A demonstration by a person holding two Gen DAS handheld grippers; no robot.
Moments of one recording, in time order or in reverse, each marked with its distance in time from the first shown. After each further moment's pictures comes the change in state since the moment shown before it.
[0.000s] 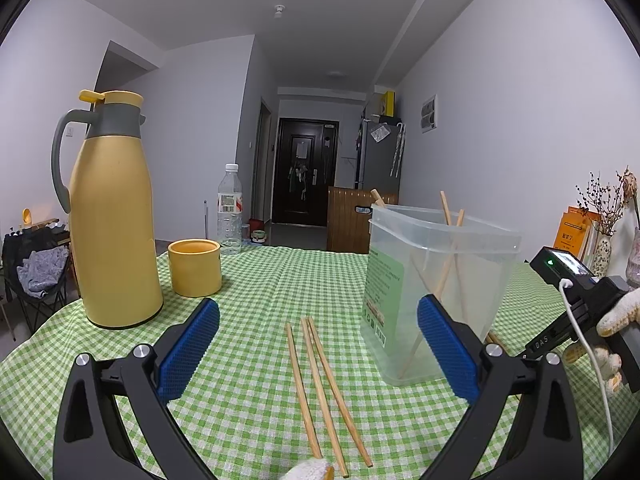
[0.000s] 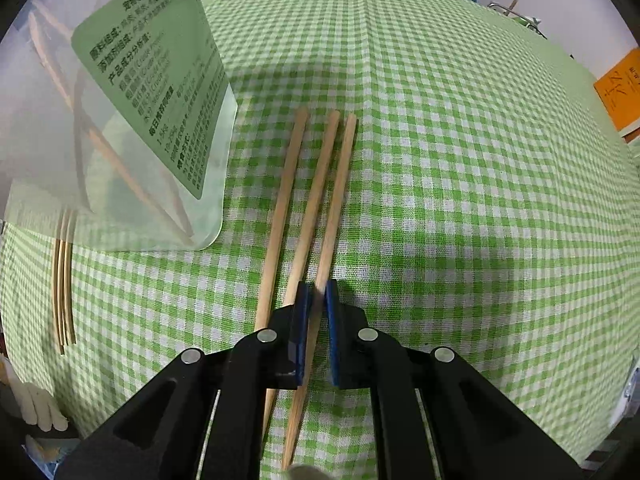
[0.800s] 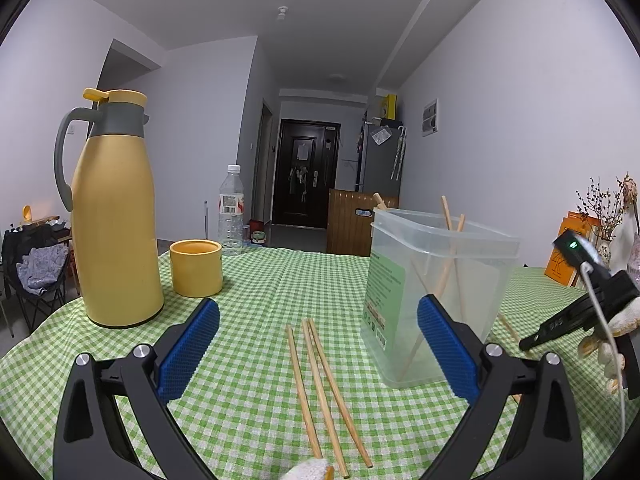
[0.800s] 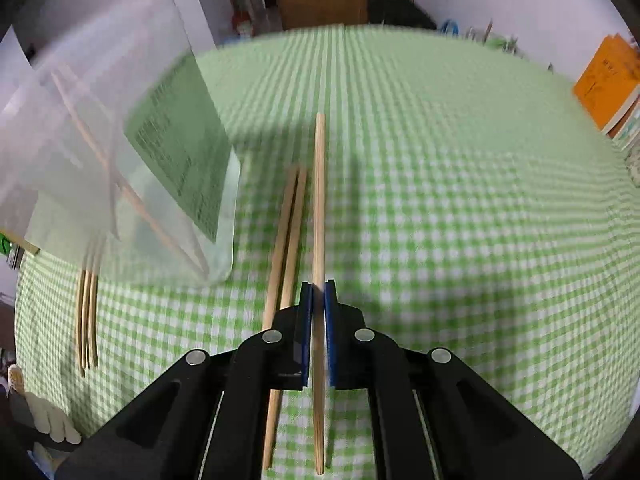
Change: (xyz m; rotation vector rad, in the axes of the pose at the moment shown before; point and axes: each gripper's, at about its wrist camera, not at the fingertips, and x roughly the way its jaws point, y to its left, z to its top) left arm 0.000 0.002 0.002 -0.015 -0.007 0.001; right arm -0.037 -0.047 -0.013 0.058 -0.239 0.057
